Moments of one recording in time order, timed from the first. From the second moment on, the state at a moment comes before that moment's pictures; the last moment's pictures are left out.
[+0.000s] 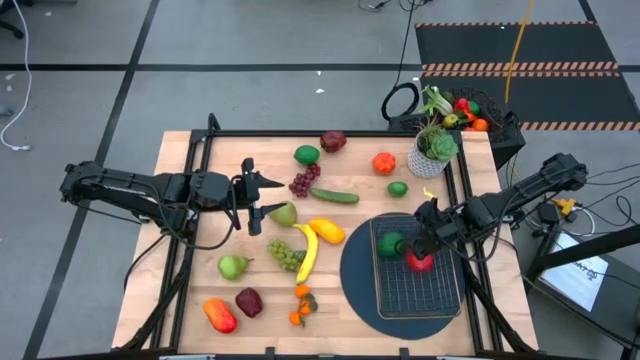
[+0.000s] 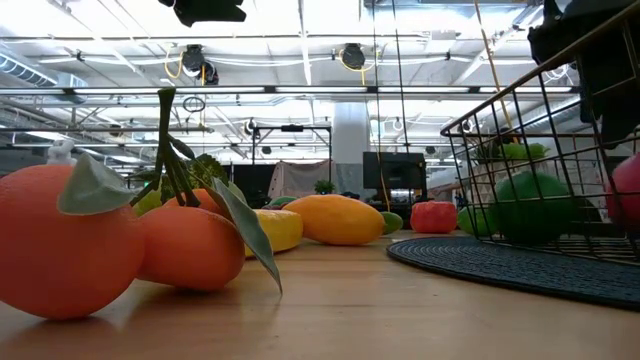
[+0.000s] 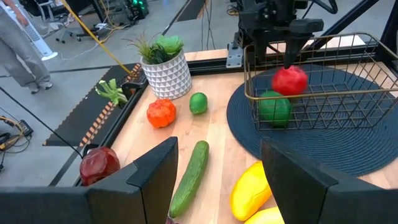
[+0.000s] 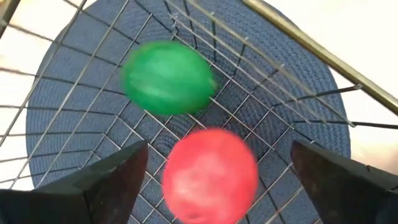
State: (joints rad) left arm -0.12 0.99 0.88 -0.23 -0.31 0.08; right arm 0.44 1.01 0.79 -1.09 0.18 1.33
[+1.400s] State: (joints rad) left arm -0.07 1.09 0.87 -0.30 -0.50 0.05; right arm 0.36 1.21 0.84 -0.34 0.85 0.30
